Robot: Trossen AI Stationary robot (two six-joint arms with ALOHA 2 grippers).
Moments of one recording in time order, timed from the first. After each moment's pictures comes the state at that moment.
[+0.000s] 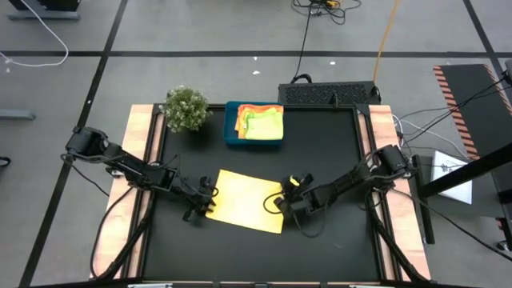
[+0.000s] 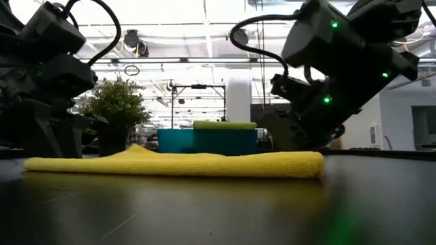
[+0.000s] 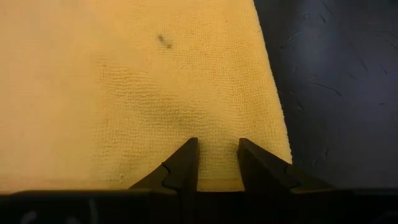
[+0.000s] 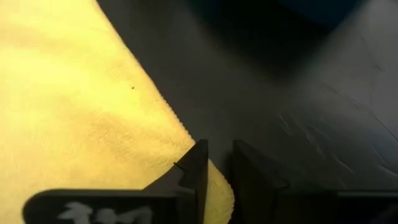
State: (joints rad) left arm -0.26 1.33 0.20 0.31 0.18 -0.09; right arm 0.34 1.89 0.83 -0.13 0.81 0.95
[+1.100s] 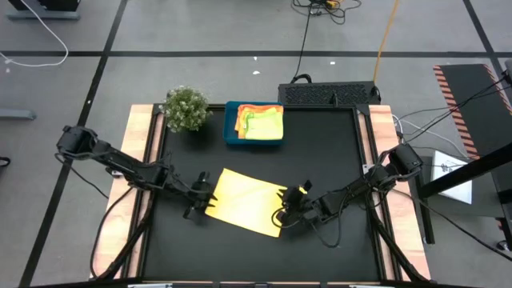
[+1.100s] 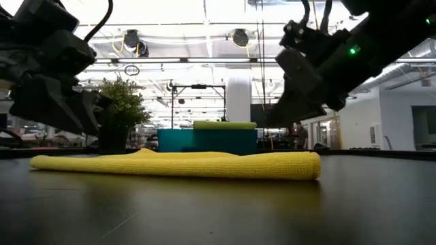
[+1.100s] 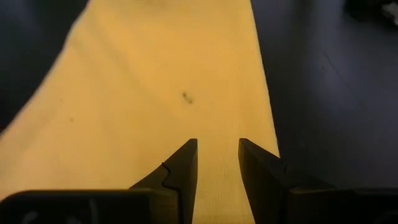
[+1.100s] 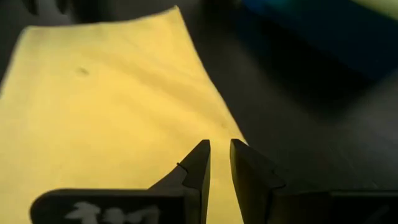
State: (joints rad) left arm -0.26 1.14 0.20 0.33 0.07 -0.02; right arm 0.47 1.77 0.83 -0.04 0.86 0.81
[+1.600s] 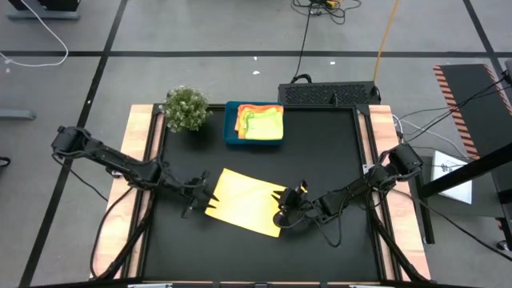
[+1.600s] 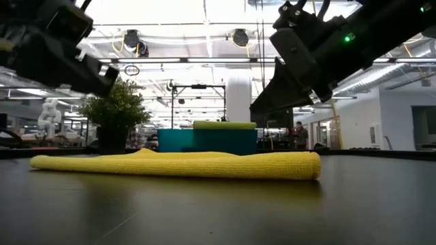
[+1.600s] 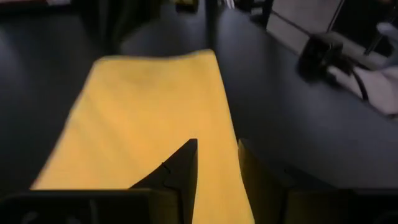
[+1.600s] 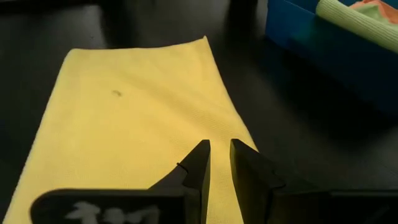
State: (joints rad) left arm -0.25 1.02 0.22 0.38 0.16 0.04; right arm 0.47 1.77 0.83 0.14 0.86 0.62
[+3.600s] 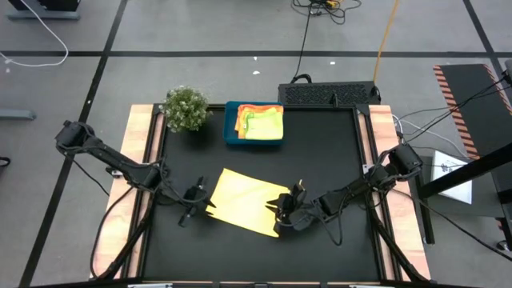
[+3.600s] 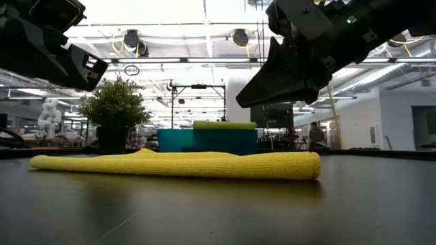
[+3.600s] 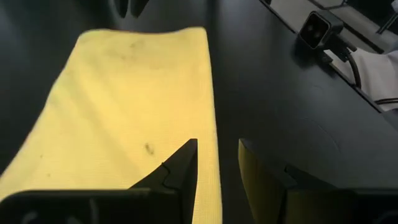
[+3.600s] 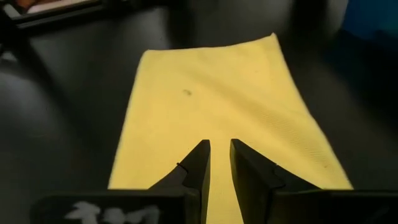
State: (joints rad) left arm -0.42 1.02 0.34 0.13 -0.02 -0.08; right arm 0.46 1.77 0.83 0.29 0.64 0.56
